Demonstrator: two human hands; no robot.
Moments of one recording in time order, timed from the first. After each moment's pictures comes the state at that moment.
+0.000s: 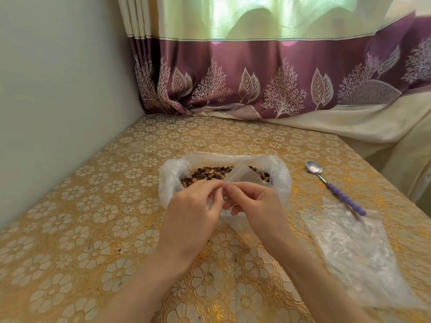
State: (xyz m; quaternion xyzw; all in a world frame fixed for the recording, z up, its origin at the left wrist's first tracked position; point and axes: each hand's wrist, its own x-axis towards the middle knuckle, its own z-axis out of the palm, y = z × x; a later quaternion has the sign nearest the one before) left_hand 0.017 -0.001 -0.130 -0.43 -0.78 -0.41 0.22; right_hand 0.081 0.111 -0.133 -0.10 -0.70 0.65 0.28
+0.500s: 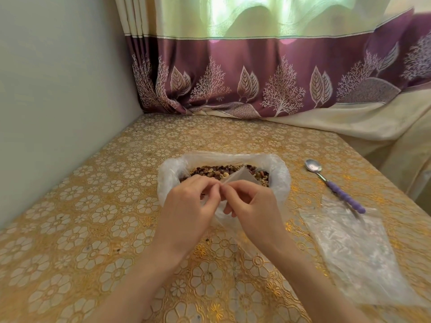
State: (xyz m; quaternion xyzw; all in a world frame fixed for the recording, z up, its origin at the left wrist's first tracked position) left_hand 0.009 -0.003 -0.126 -0.43 -0.77 -0.43 0.17; right_hand 0.081 0.103 -0.135 -0.09 -0.77 0.53 0.33
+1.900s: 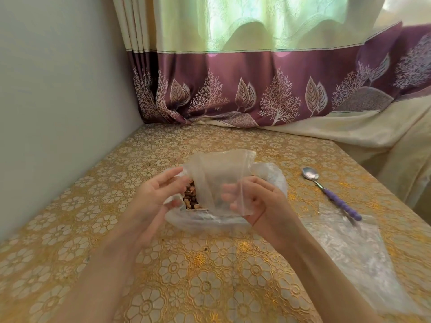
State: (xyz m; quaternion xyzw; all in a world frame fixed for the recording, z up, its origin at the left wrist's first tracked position) left_hand -0.042 -0.029 -0.110 -0.22 -0.62 -0.72 -0.23; right_hand 0.089 0.132 -0.117 -0.02 -0.49 0.85 0.18
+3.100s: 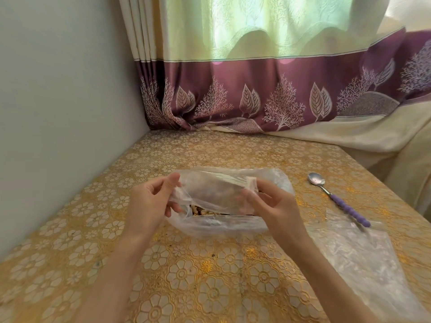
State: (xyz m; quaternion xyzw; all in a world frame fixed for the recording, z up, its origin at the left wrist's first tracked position) left_hand -0.046 -0.036 -0.116 -0.25 -0.70 -0.67 0.02; right_hand 0.088 0.134 -0.130 -0.02 -0.73 0.58 0.36
